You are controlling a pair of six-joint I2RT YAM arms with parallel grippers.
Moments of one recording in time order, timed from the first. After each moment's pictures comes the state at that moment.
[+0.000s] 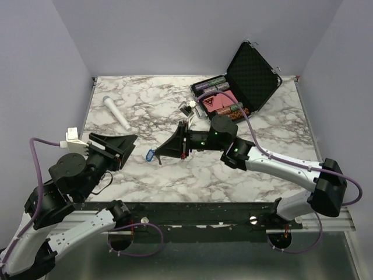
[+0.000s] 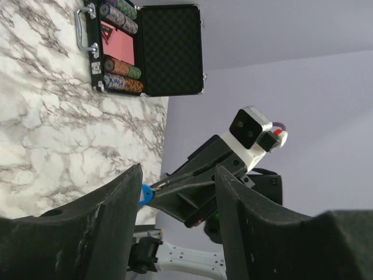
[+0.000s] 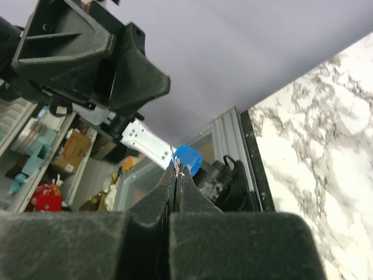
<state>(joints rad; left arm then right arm) -0.87 0.50 1.18 -0.89 -0.48 -1.43 1.02 1.45 1.09 0.46 -0.52 0.76</state>
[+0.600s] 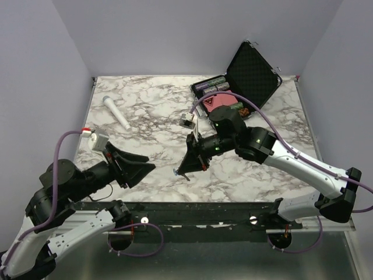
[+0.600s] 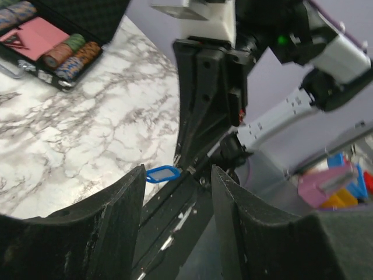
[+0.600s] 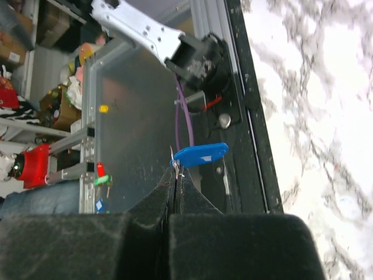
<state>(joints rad) -0.87 0.41 1.12 -0.71 0.06 -0.58 1.02 1.34 1.38 -0.48 -0.67 0.33</state>
